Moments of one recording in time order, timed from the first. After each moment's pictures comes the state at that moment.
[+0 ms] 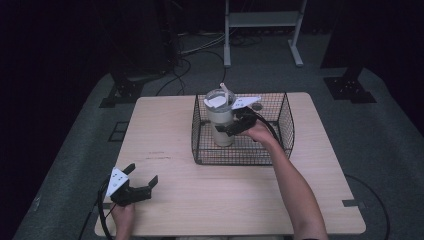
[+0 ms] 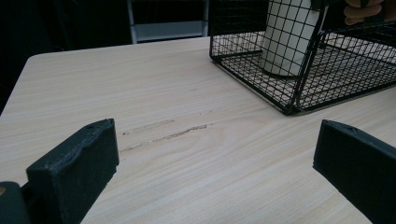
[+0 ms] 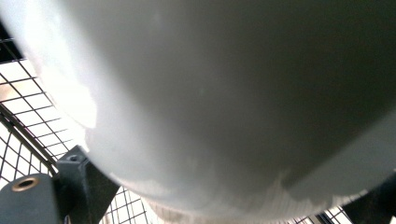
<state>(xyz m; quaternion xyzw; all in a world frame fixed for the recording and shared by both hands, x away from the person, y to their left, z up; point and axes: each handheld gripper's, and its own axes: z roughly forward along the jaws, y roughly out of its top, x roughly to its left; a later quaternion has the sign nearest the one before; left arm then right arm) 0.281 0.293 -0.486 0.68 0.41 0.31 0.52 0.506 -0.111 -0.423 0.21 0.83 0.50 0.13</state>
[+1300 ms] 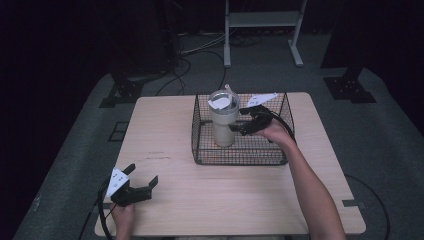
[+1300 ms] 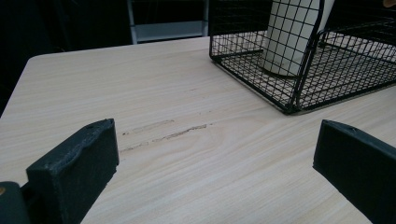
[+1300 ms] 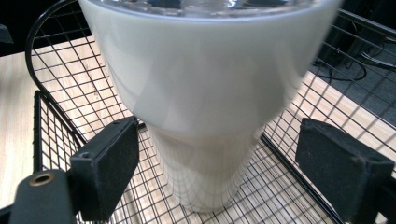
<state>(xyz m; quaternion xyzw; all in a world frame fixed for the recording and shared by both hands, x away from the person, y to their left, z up) 0.280 0.292 -0.486 0.69 0.41 0.31 0.52 0.483 -0.152 -0.395 0.24 0.84 0.48 0.13</state>
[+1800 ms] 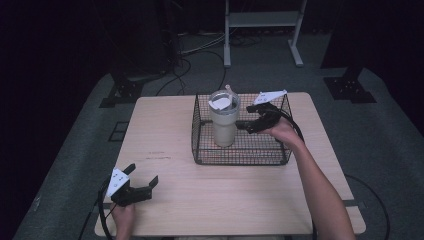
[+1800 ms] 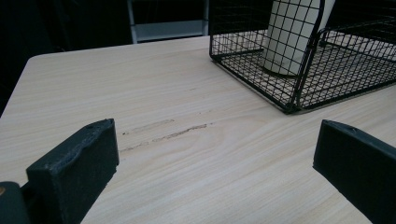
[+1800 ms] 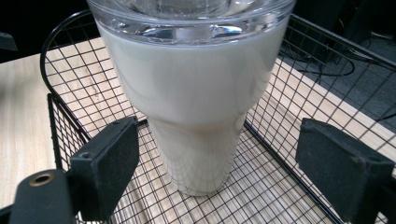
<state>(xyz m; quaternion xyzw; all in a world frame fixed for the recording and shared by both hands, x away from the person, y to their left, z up) 0.281 0.292 -0.486 0.69 0.41 0.31 0.52 0.472 -0.170 -0.377 0.26 0.83 0.47 0.13</state>
